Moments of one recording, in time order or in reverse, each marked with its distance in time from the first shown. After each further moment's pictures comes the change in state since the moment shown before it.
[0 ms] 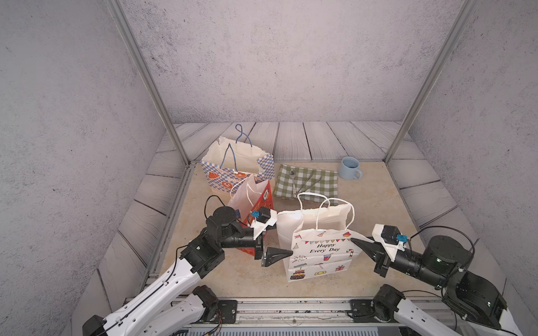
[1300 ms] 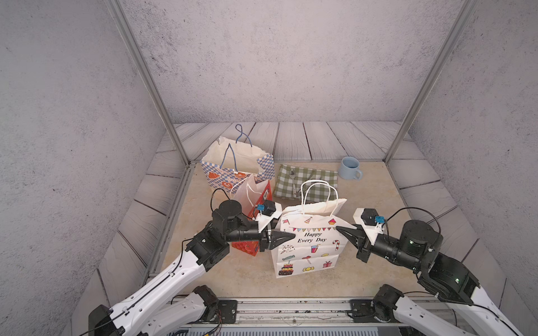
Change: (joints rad) left arm 0.000 0.085 0.061 0.013 -0.064 0.052; right arm 0.000 0.142 -0.043 0.158 0.015 0.098
